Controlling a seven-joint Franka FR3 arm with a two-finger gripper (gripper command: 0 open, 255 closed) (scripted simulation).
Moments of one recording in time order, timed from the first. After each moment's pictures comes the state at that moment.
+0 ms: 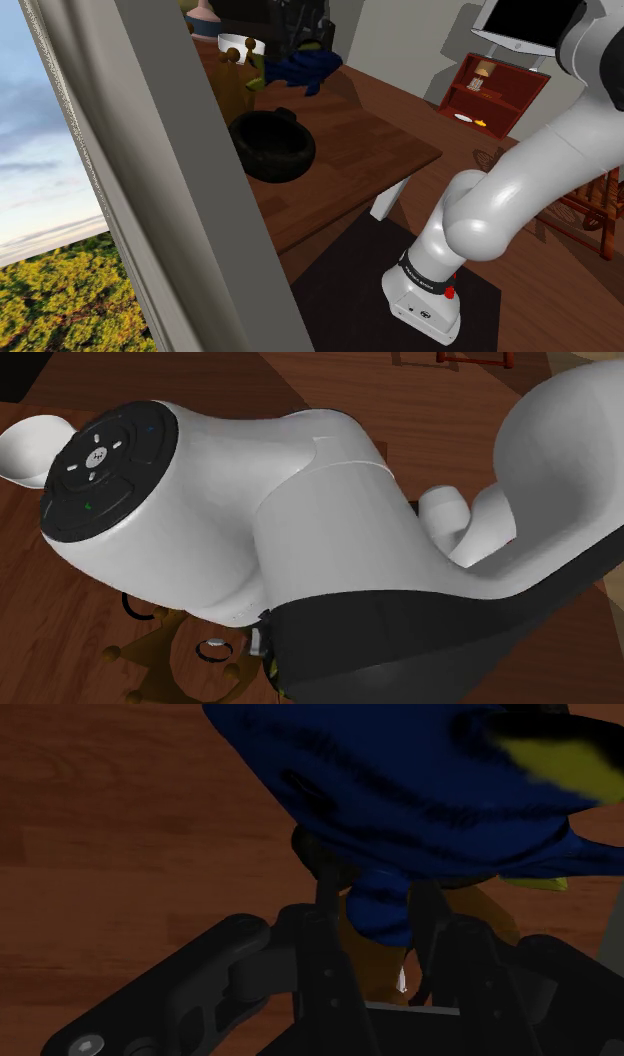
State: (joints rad) arm 0.15 -0.30 0.13 -1.77 0.20 1.43 0.42
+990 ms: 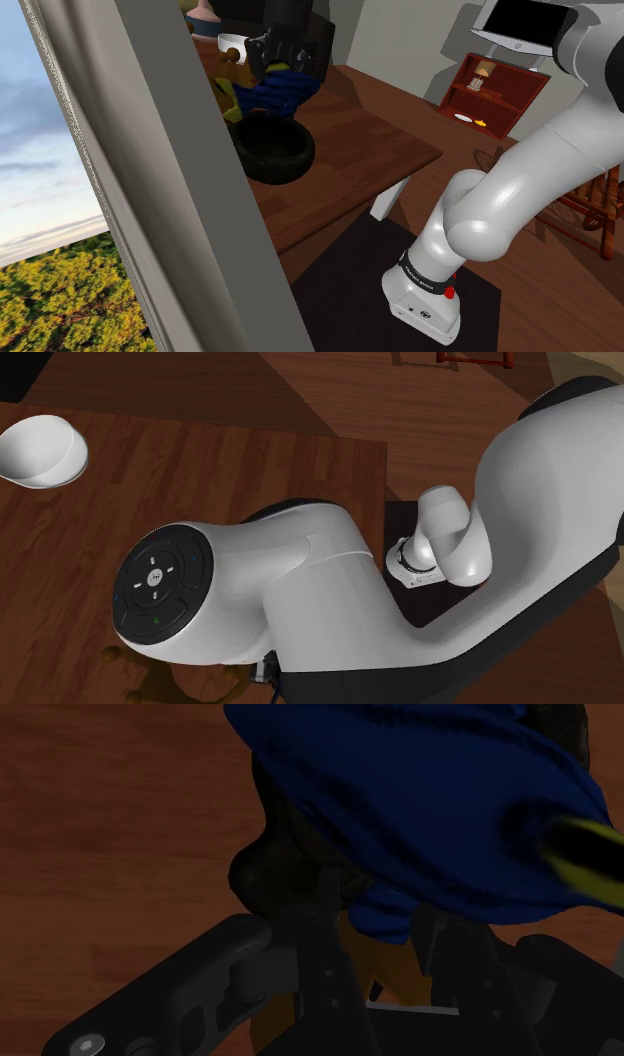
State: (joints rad) arm 0.18 -0.29 0.18 -1.92 0.21 1.59 0.46
